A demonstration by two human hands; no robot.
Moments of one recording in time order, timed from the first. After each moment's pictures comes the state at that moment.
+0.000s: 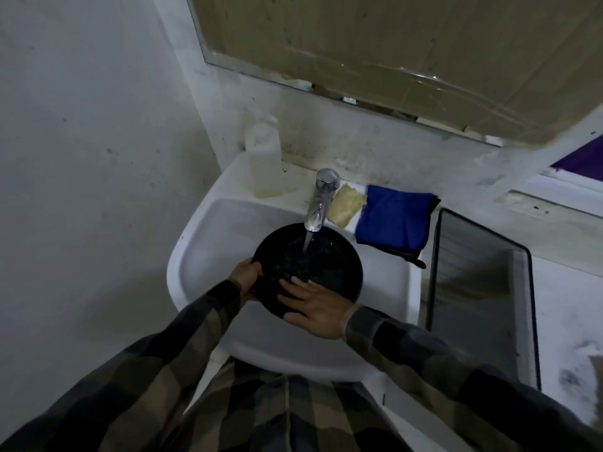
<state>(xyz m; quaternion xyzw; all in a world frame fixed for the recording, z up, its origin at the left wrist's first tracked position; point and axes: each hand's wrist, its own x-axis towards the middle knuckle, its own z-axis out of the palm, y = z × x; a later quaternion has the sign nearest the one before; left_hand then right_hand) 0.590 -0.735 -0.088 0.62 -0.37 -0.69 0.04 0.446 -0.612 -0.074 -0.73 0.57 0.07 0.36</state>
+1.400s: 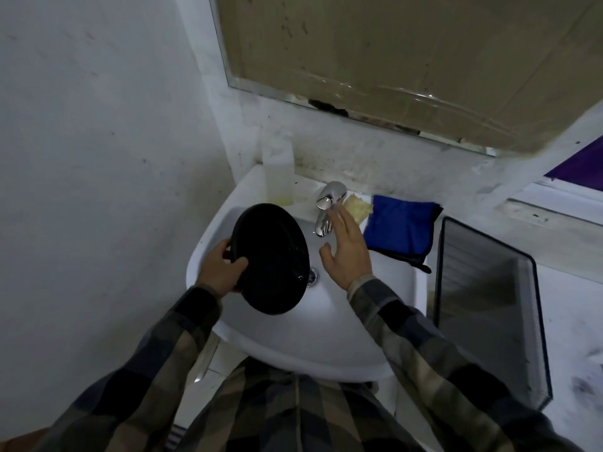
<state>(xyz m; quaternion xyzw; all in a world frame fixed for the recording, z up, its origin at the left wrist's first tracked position) 0.642 -0.733 -0.004 0.60 -0.54 -0.56 0.17 0.423 -0.654 -0.041 -0.57 0.73 -0.36 0.09</state>
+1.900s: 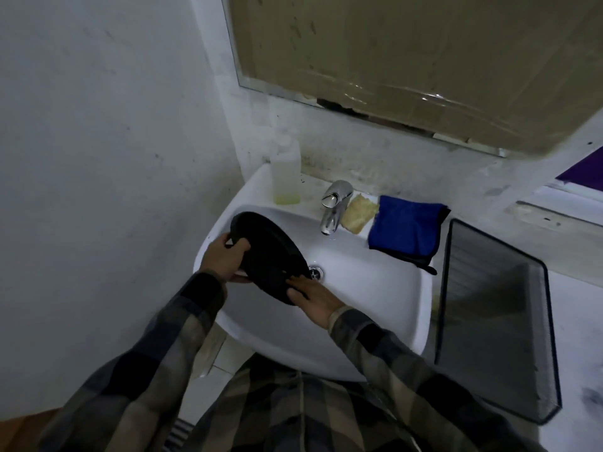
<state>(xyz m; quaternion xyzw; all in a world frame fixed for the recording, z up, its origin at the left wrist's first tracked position) 0.637 -0.737 0.005 0.64 -0.45 -0.59 0.20 0.476 -0.621 -0.085 -0.57 0.67 -0.15 0.45</state>
